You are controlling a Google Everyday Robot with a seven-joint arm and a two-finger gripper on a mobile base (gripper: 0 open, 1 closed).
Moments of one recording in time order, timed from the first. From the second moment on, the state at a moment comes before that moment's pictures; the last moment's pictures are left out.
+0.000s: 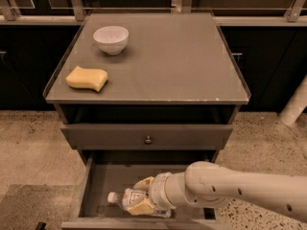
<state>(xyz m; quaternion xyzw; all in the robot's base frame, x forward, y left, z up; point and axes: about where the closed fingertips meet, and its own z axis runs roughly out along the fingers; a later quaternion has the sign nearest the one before) 0.405 0.036 0.559 -0.50 0.76 0.27 0.31</state>
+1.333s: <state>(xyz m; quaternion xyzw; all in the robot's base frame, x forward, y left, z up) 0.443 -0.003 0.670 -0.57 0.74 0.19 0.31</state>
